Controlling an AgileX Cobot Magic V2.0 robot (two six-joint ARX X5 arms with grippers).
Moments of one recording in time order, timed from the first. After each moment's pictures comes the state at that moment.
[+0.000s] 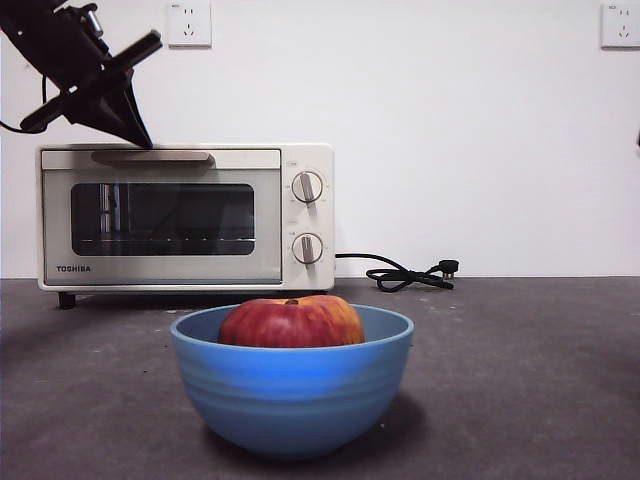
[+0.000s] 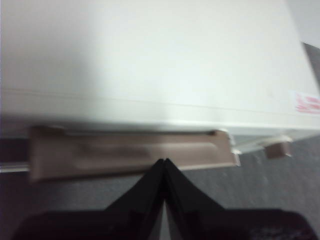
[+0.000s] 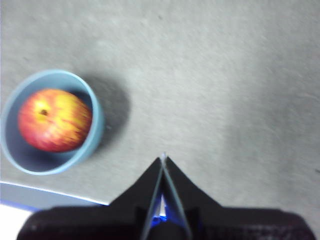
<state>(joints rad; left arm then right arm) -0.05 1.77 1.61 -0.57 0.40 -0.32 1.07 0.78 0.76 -0.93 0.39 0.82</state>
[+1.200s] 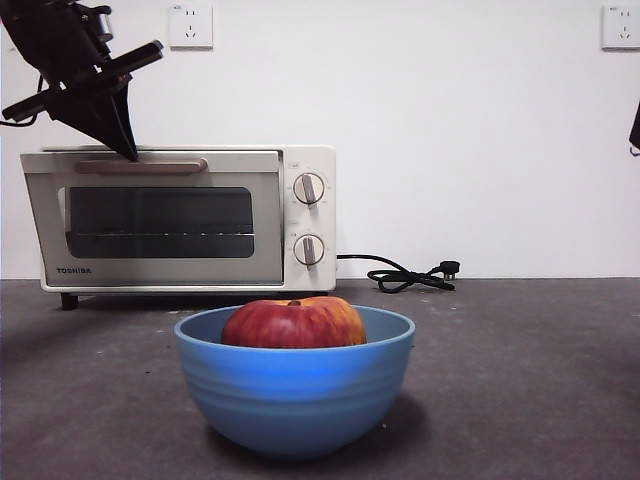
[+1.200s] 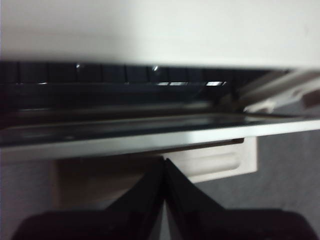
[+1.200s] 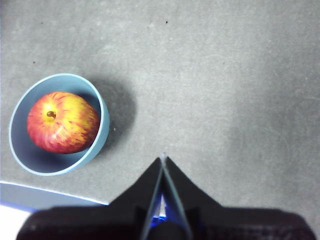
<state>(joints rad) -0.08 1.76 1.65 -0.80 0.25 -0.15 1.07 0.78 0.76 -0.93 0.39 0.82</state>
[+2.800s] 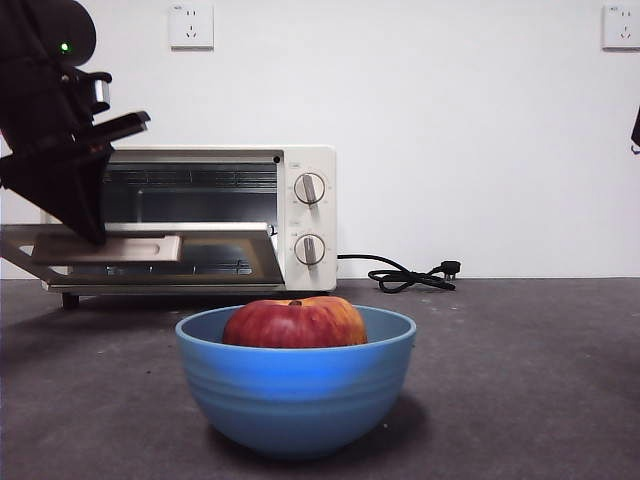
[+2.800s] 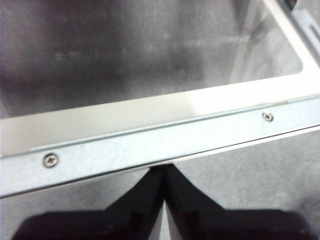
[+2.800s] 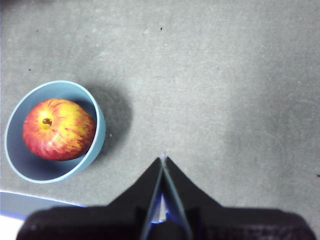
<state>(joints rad) -0.15 1.65 1.26 -0.75 0.20 -0.10 1.07 0.78 0.76 -0.93 0.42 0.83</state>
